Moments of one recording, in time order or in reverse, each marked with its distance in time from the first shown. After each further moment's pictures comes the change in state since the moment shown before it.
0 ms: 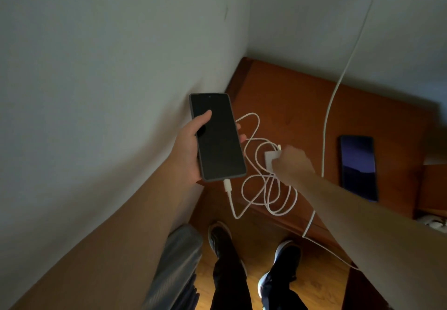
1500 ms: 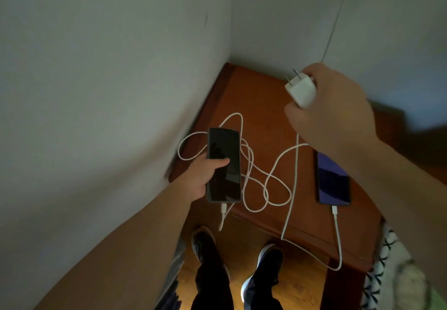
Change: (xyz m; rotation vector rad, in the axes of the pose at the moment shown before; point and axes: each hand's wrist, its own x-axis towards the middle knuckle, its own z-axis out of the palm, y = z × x) left_hand 0.049 -0.066 -0.019 0.451 0.254 -0.111; right_hand -0.076 -0.022 -0.145 0.005 0.586 -0.547
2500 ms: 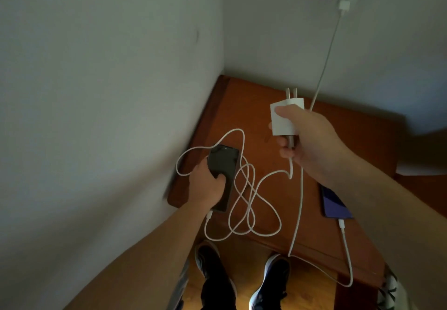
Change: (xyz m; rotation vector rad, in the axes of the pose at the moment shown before) left_hand 0.033 -0.002 0.007 0.682 0.403 0.344; right_hand 0.018 0.002 0.035 1.193 -0.336 0.673
